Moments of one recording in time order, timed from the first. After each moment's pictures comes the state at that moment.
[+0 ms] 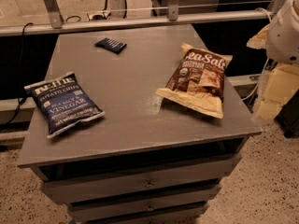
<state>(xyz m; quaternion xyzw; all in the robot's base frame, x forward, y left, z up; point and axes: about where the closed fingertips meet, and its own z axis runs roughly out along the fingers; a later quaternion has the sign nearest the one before) 0.438 -0.217 0.976 -0.60 0.78 -0.03 0.16</state>
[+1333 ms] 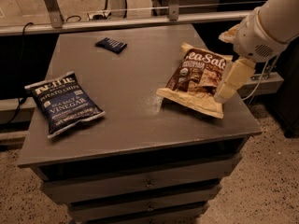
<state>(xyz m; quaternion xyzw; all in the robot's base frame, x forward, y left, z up) 0.532 -0.190 0.941 -0.60 0.76 0.02 0.26</state>
